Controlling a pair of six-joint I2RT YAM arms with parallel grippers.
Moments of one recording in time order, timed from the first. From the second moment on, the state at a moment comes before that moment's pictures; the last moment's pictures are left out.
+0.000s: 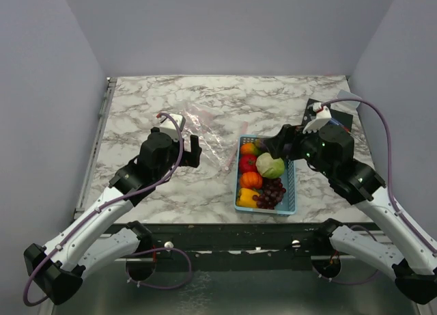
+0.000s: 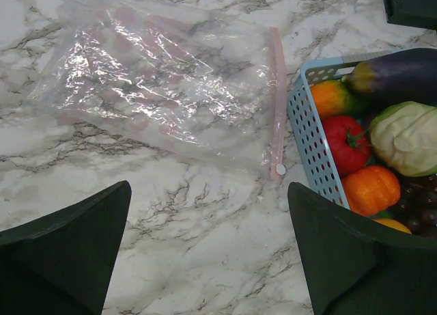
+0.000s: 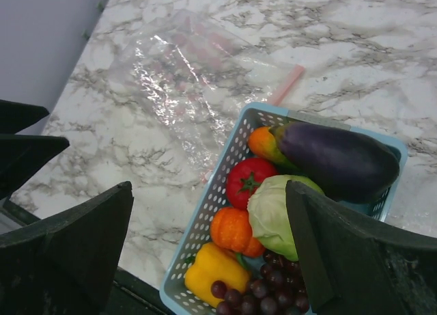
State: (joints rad) left arm -0.66 0.86 0.83 -0.37 -0.23 -0.26; right arm 0.63 0.85 1.00 -0.47 0.15 0.42
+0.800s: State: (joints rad) left arm -0.66 0.79 0.82 -0.38 -0.20 -0.26; right arm 0.64 0.93 0.98 -0.46 -0.13 0.45
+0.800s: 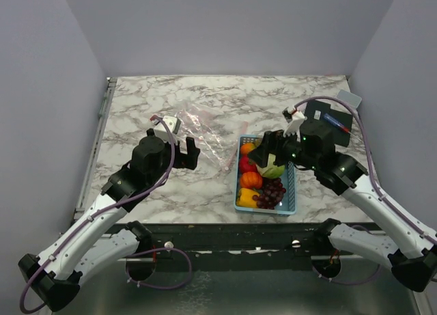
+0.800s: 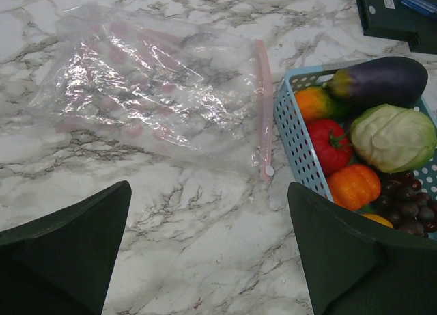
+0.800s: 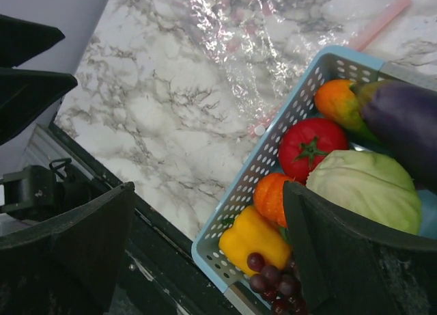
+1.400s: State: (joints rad) left arm -0.66 0.72 0.82 -0.39 -0.26 -0.26; right arm 1.00 1.30 1.18 -0.53 0.14 0.50
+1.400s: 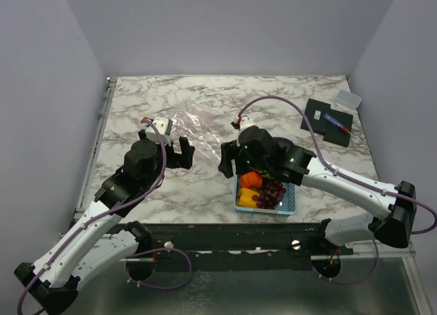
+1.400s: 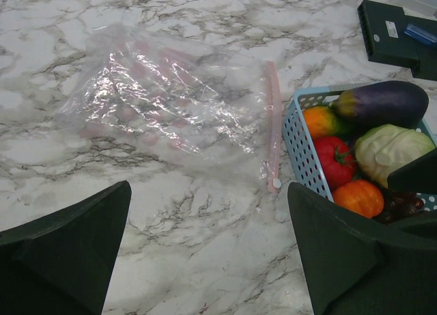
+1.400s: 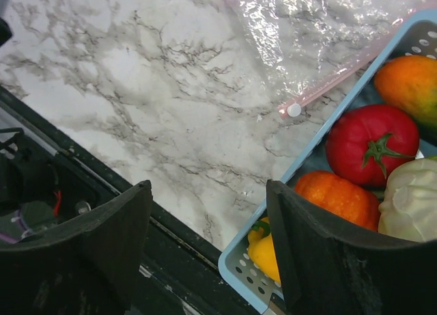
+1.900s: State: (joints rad) left arm -0.66 0.69 0.82 -0.39 -0.27 -0.26; right arm 1.02 1.50 1.22 -0.63 0.41 0.62
